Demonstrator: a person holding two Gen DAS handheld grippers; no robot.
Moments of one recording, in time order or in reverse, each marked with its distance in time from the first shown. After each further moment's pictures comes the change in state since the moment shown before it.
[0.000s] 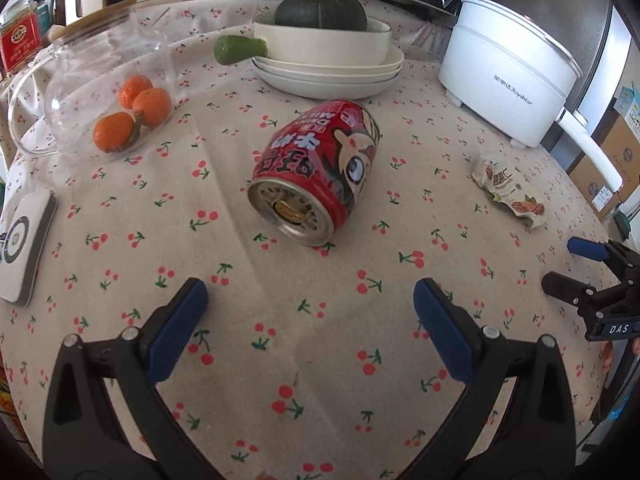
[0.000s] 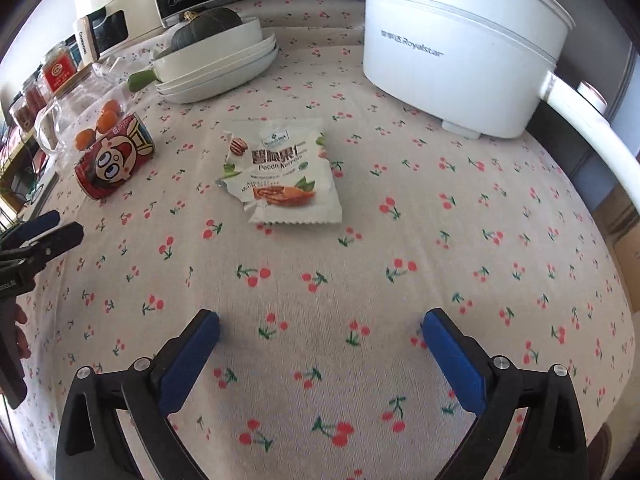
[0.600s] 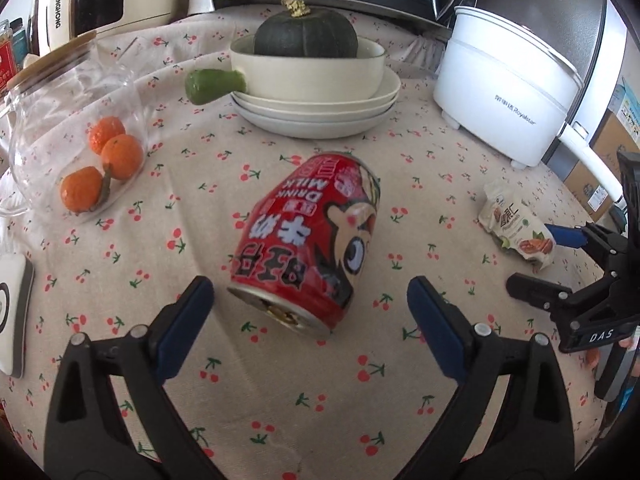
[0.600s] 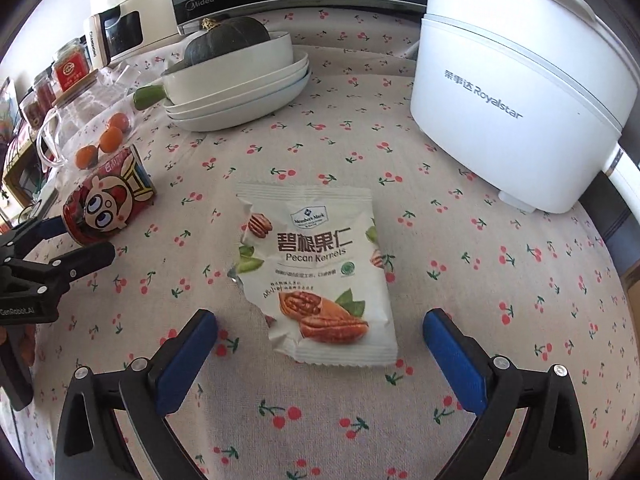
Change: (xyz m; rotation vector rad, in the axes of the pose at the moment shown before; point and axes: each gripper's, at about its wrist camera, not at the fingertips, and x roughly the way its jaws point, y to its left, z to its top) left arm 0.012 -0.001 0.032 0.046 -0.075 -0.044; right arm 0.031 0.022 0.046 -0.079 -0.049 0.043
